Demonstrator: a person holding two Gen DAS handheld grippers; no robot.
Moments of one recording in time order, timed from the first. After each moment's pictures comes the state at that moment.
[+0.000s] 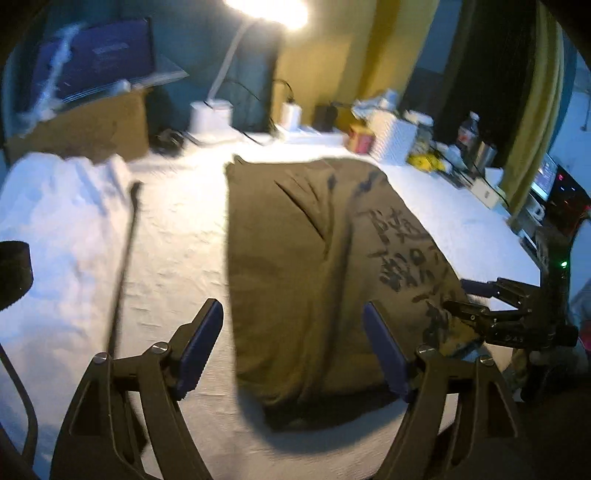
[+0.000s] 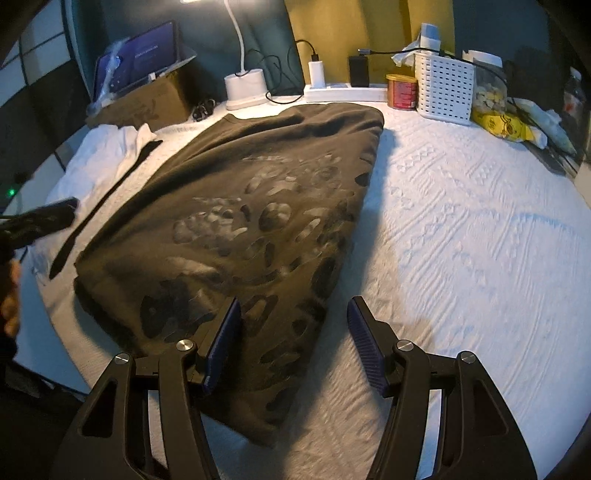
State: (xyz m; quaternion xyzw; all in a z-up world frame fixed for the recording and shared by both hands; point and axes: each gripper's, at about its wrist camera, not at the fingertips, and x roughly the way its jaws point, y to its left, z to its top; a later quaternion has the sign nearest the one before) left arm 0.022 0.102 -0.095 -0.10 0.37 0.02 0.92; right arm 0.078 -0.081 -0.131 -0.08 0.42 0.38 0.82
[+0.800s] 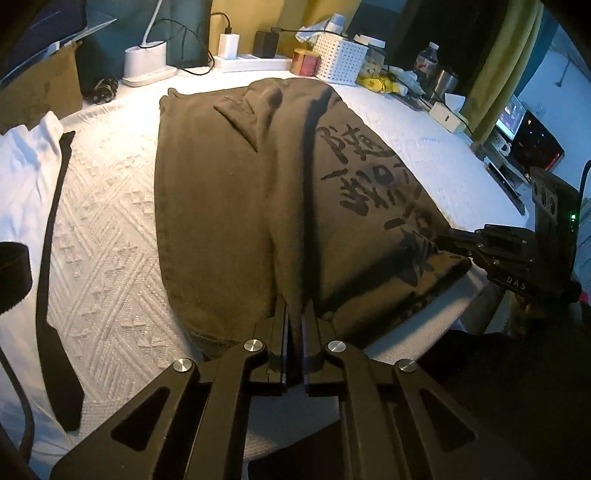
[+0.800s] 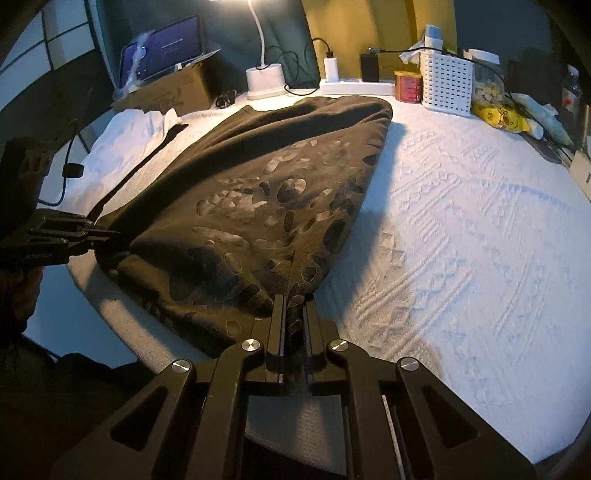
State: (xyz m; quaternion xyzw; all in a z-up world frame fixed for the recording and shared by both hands) left arm 0.016 0.066 -0.120 -0.07 0.48 -0.07 0.87; right arm 0.042 -0.108 -0.129 -0.09 0.43 0.41 0.80
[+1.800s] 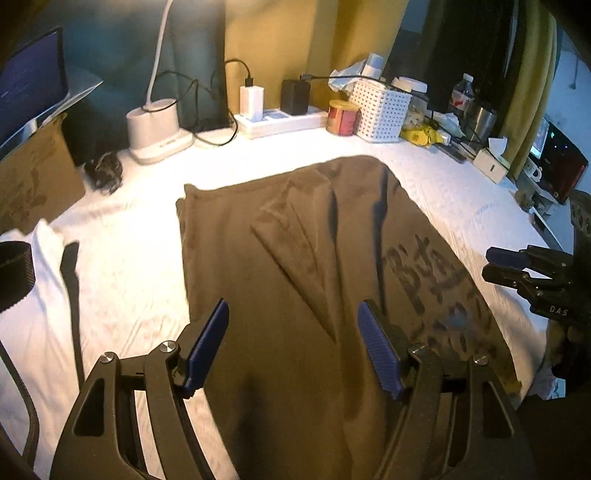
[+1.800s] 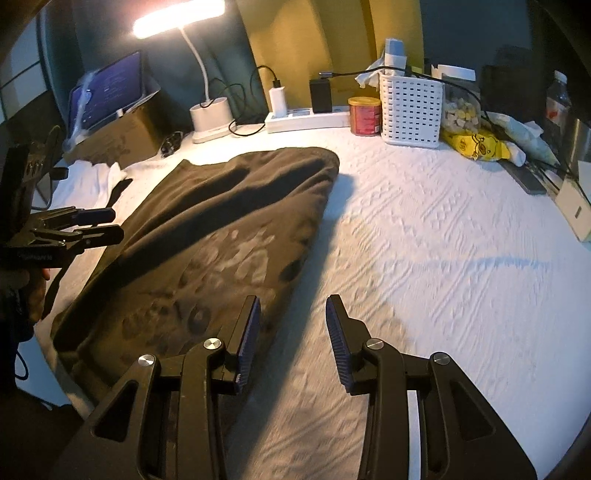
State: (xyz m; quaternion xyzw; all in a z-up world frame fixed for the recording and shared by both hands) left arm 0.130 0.105 -0.092 -0.03 0.42 -0.02 0.91; right arm 0.151 -0.094 -0.105 -0.07 0.41 0.35 0.84
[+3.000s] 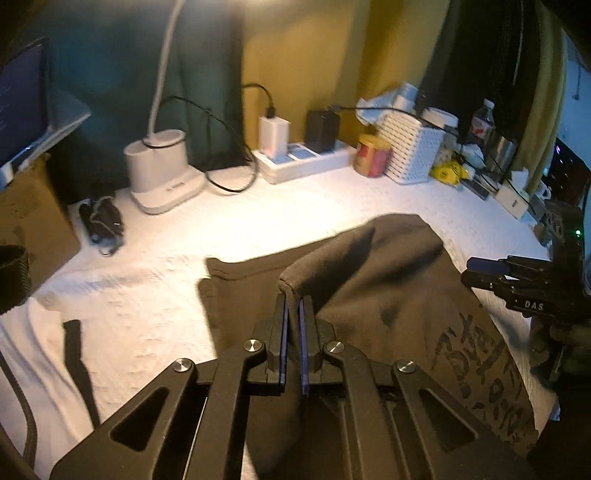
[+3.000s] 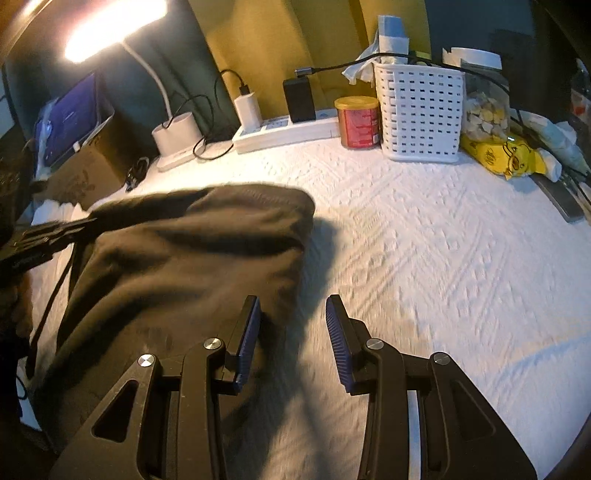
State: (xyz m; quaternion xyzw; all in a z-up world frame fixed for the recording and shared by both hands) left arm 0.190 0.155 -0.080 -0.04 0.39 -0.01 0.92; right arm 0.251 -0.052 -0.129 -0.03 0.42 0.35 0.84
